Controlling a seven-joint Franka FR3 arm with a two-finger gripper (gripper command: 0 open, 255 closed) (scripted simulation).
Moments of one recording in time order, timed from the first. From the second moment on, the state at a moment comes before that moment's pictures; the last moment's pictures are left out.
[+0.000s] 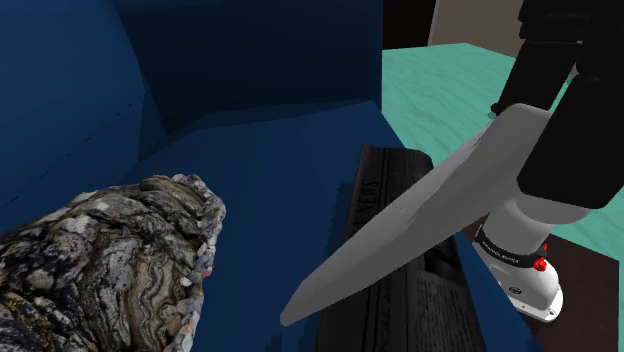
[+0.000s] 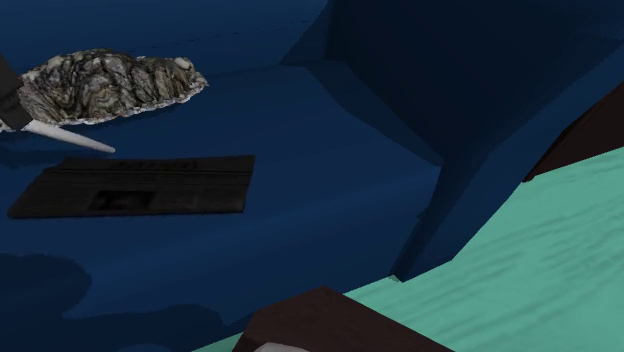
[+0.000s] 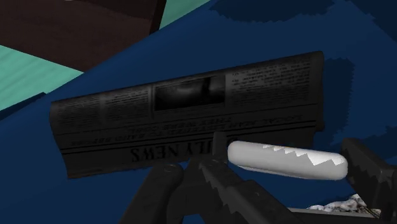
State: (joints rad) arm 0.12 -0.47 0.90 -1.47 0.41 1.26 0.81
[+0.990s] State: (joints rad) arm 0.14 -0.65 0.86 -1.78 0.54 1.40 0.70
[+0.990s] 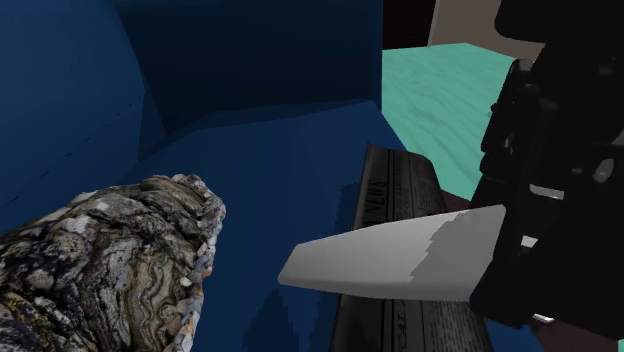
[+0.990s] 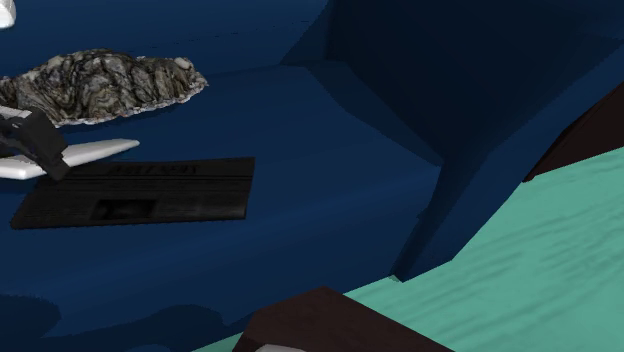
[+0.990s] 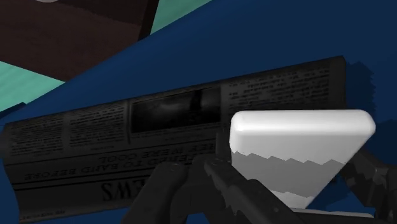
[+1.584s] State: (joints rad) arm 0.16 -0.70 0.87 -1.89 0.55 1.48 0.68
